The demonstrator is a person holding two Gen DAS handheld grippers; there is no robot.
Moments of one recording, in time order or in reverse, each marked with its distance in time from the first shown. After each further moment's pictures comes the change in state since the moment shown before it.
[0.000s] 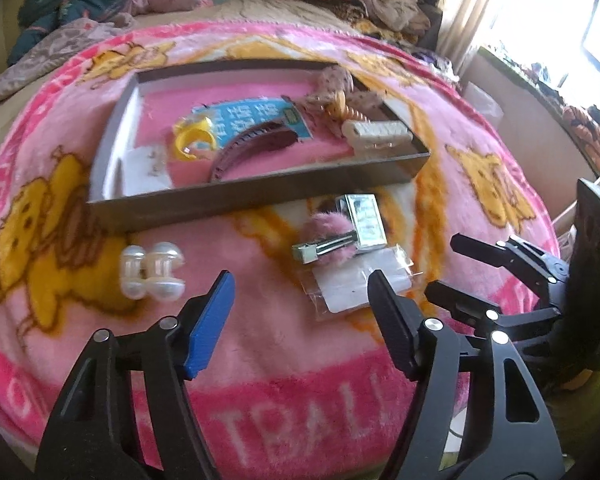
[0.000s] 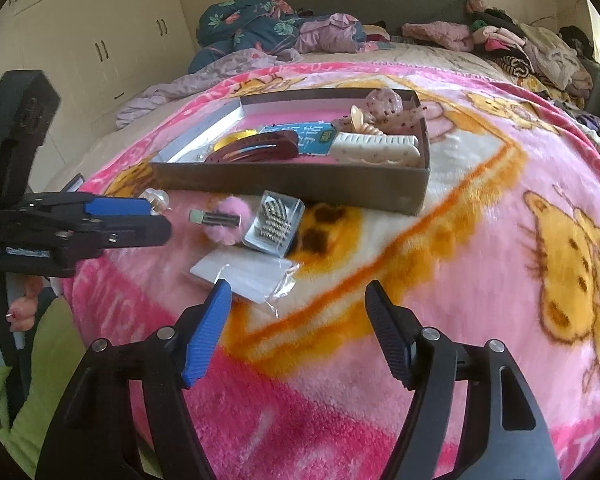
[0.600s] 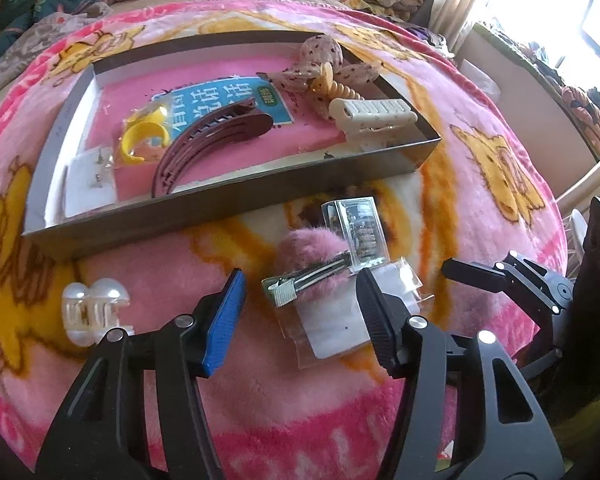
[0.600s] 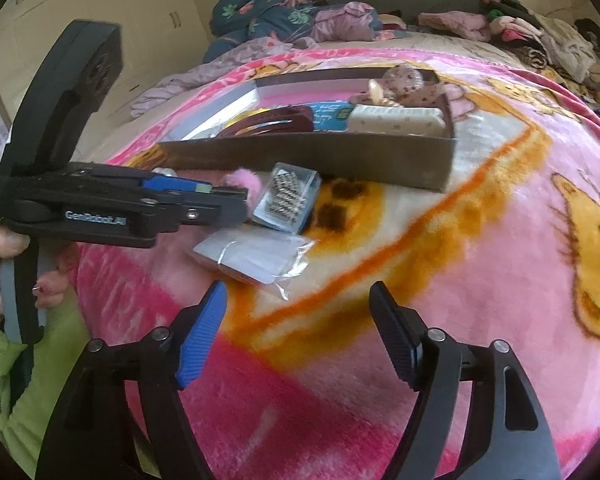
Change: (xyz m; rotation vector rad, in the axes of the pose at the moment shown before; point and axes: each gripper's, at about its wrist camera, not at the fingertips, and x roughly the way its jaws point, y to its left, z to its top) left arm 0.043 -0.008 0.018 0.033 0.074 -0.031; right arm 0.020 0.004 -0.008 -0.026 0.034 0.074
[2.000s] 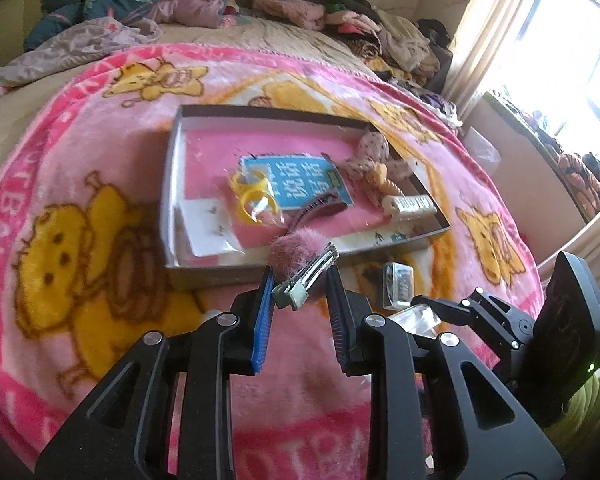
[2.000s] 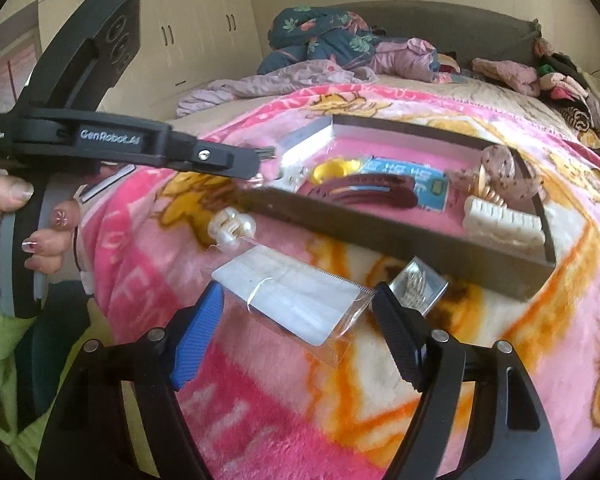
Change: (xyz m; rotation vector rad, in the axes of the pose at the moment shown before) left arm -0.083 0.072 0.007 -0.135 -0.192 -0.018; right arm 0.015 0.062 0.047 -0.166 -0.084 0.069
